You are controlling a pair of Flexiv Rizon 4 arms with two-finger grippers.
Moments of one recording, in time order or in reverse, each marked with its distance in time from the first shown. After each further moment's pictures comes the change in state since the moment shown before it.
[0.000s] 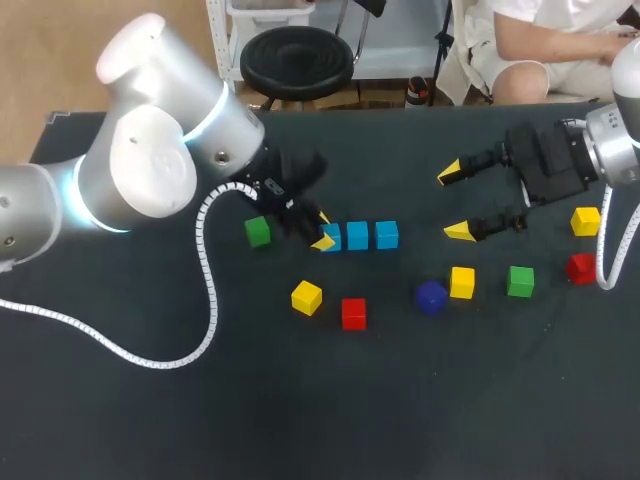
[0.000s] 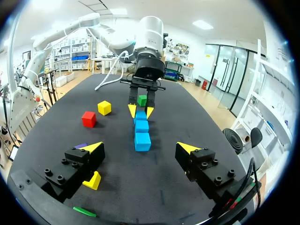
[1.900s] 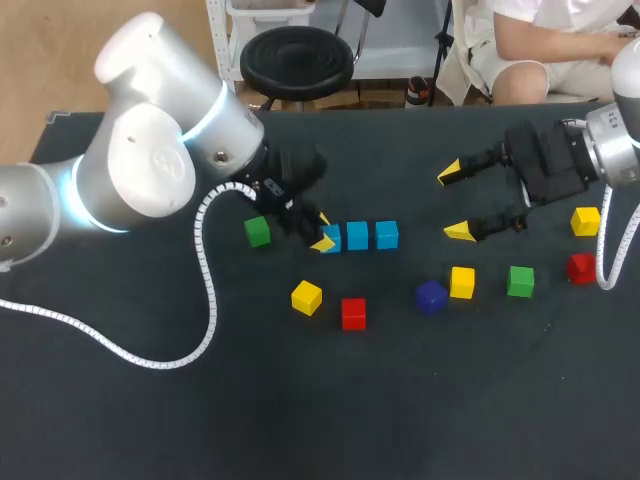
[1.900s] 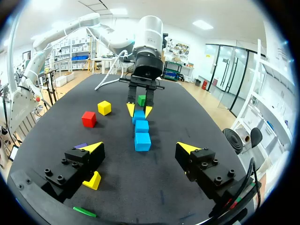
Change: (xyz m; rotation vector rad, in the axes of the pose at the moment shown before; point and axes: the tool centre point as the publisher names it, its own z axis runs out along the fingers) left arm -0.001 -0.004 -0.001 0.007 -0.004 0.010; right arm 0.000 0.000 0.000 0.000 0.000 0.000
